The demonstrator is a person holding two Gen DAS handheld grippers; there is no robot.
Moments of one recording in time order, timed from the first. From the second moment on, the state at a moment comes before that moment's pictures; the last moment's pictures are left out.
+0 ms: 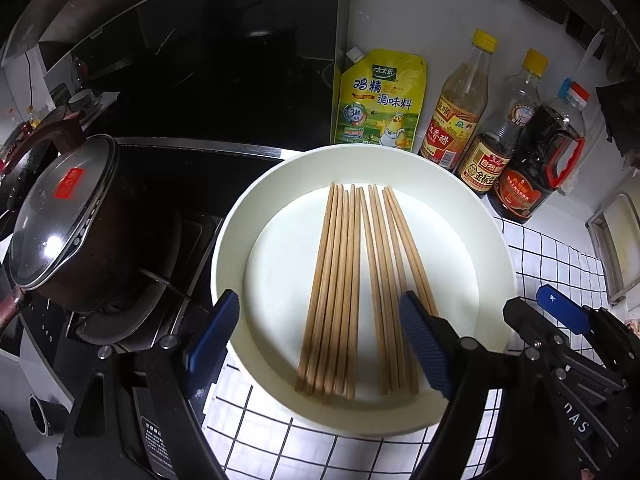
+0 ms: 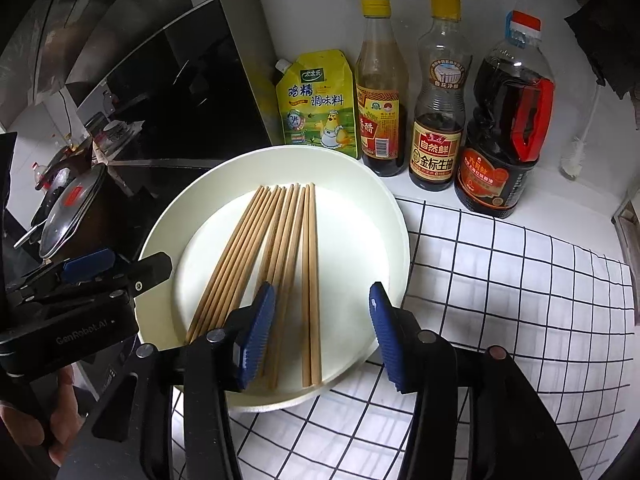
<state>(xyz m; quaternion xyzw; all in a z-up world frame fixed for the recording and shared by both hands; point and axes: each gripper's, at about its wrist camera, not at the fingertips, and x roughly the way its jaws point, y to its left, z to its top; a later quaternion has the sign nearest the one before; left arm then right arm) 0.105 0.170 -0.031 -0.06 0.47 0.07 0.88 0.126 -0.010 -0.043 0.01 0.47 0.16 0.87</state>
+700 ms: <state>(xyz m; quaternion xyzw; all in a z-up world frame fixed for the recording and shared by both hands) 0.074 0.171 -0.013 -0.06 0.46 0.08 0.88 0.102 -0.015 -0.021 0.00 0.45 0.15 0.88</state>
